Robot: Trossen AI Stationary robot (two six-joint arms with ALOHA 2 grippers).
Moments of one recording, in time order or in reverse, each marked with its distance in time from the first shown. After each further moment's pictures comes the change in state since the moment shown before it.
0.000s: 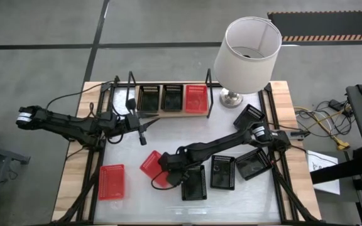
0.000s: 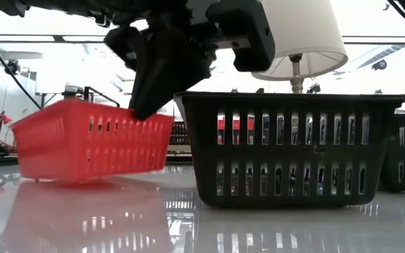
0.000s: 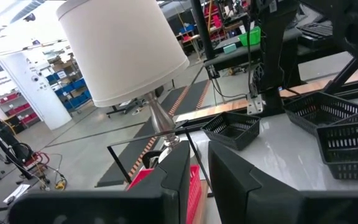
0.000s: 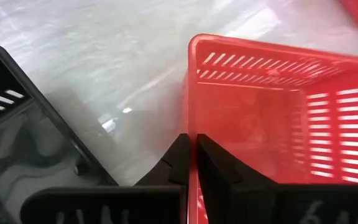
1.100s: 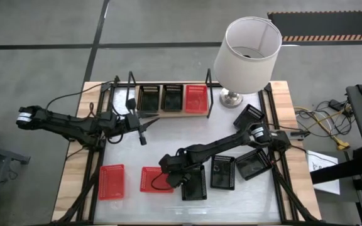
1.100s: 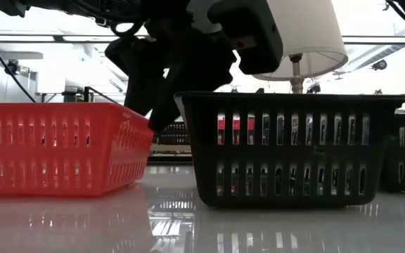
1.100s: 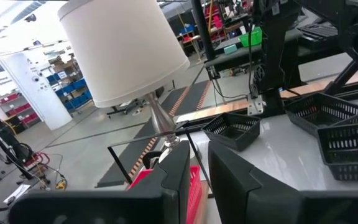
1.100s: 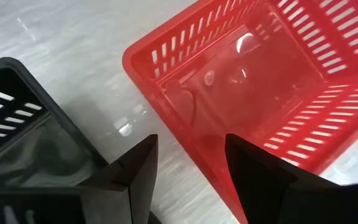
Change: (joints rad) left arm 0.001 0.000 0.000 0.001 0.000 0.000; right arm 0.007 0.023 -0.005 0.002 -0.048 0.066
